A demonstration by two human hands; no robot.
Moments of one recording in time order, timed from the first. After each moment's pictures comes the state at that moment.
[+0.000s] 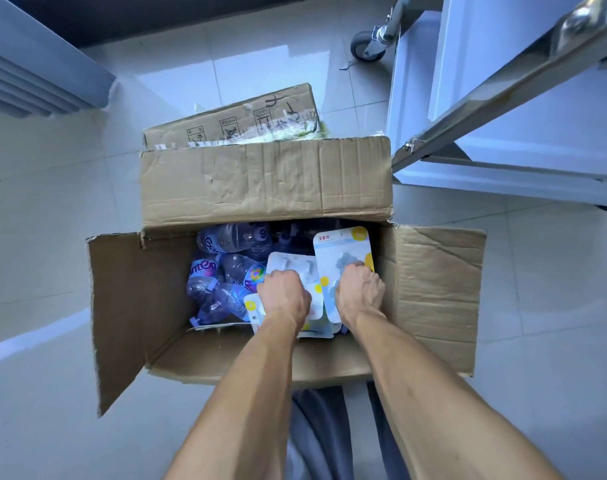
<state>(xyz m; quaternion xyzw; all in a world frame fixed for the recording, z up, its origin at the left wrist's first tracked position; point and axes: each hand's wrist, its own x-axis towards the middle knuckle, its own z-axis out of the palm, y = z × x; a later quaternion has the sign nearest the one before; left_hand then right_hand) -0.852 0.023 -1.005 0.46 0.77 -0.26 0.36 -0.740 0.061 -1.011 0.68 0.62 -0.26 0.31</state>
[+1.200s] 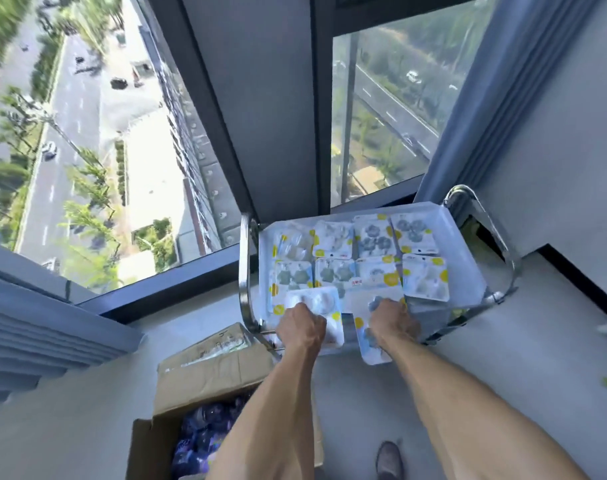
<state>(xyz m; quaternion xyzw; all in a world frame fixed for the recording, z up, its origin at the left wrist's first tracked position) -0.564 0.216 -0.419 0.48 0.83 0.00 0.29 -0.408 0.238 -0.434 0.82 0.50 -0.26 0.05</state>
